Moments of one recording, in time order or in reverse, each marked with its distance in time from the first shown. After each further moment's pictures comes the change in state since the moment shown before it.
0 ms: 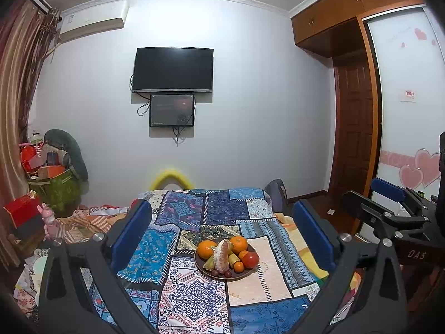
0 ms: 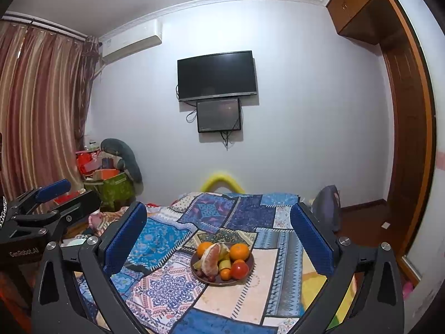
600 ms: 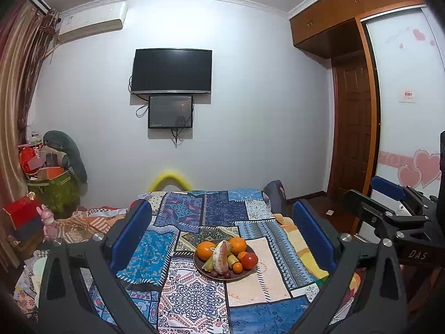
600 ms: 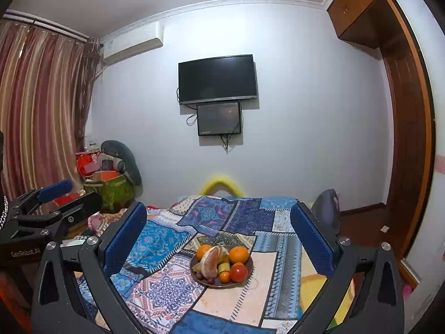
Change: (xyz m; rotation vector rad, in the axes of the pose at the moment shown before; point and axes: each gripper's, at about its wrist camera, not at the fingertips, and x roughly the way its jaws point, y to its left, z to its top) left arm -0.003 -0.001 0.003 0.002 -0.002 -0.007; right arm -0.002 0.000 0.003 -0.008 -0.011 0.001
